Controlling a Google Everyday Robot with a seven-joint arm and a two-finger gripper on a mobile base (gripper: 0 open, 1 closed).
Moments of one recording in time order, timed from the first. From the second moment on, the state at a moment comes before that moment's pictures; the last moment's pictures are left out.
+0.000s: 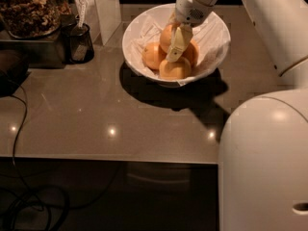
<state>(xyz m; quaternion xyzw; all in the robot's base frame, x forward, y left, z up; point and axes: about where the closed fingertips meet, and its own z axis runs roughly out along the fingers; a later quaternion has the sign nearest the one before) 0.686 -0.057 0.917 -0.69 0.68 0.10 0.22</state>
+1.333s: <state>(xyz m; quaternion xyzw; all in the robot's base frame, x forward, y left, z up) 0.574 -0.055 0.998 -0.66 0.61 0.16 0.42</state>
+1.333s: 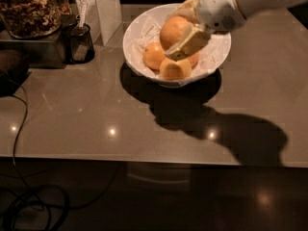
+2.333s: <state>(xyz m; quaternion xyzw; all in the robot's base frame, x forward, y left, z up) 0.482 -0.089 0.959 -0.59 0.64 0.21 0.45</state>
